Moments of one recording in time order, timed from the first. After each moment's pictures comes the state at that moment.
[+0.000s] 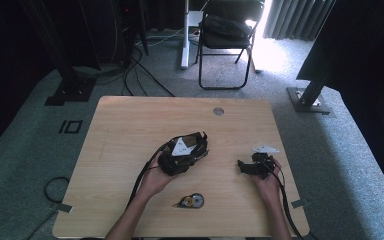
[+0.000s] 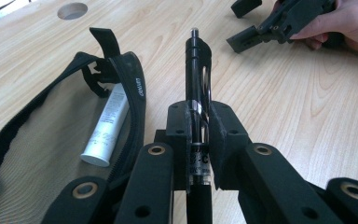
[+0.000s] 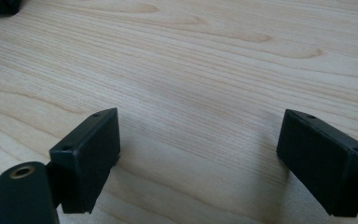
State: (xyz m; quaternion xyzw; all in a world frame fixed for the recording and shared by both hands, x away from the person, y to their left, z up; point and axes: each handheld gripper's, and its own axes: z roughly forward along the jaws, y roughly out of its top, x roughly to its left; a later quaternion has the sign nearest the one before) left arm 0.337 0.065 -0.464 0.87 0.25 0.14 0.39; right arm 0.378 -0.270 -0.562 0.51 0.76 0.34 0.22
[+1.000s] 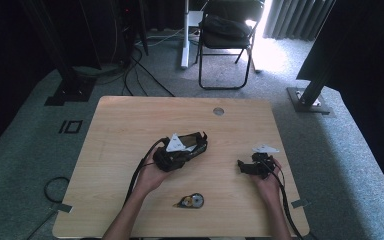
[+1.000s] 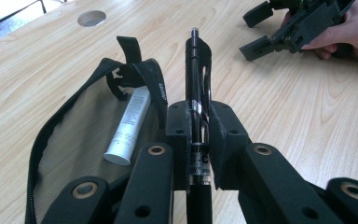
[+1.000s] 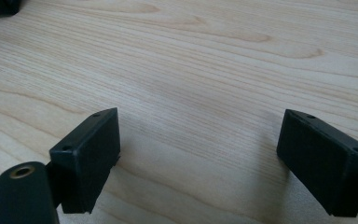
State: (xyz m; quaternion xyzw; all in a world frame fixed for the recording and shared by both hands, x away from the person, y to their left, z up) left arm 0.343 0.079 -0.456 0.86 0.26 0.15 0.40; right arm 0.378 -0.270 -0.562 0.51 0.76 0.34 0.22
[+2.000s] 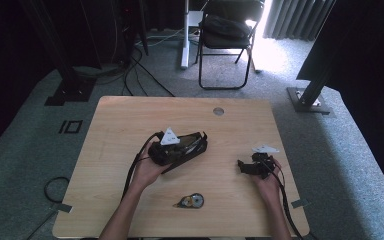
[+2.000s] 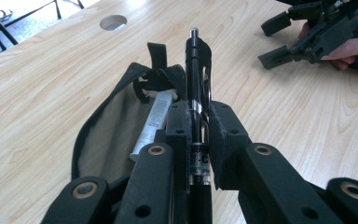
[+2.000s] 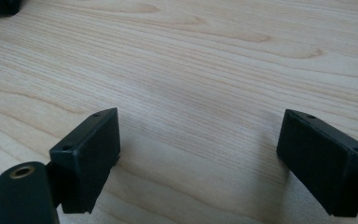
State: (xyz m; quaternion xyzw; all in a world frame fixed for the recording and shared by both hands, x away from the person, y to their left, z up) left arm 0.357 0.093 -0.448 0.85 0.28 0.16 0.41; right arm 0.378 -0.270 -0.562 0.51 0.76 0.34 0.22
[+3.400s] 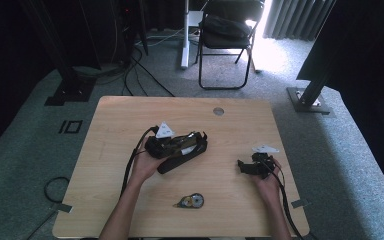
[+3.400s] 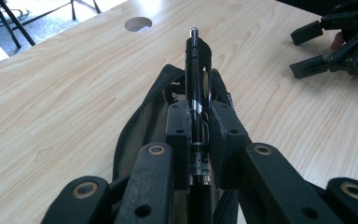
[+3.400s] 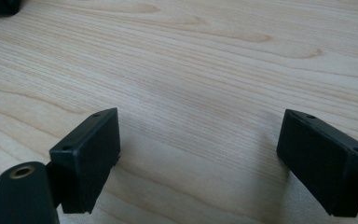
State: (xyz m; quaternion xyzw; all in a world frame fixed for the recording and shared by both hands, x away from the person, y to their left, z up) left arm 0.381 0.106 -0.457 0.84 0.30 0.17 0.42; right arm 0.378 -0.270 -0.562 0.51 0.76 0.34 0.22
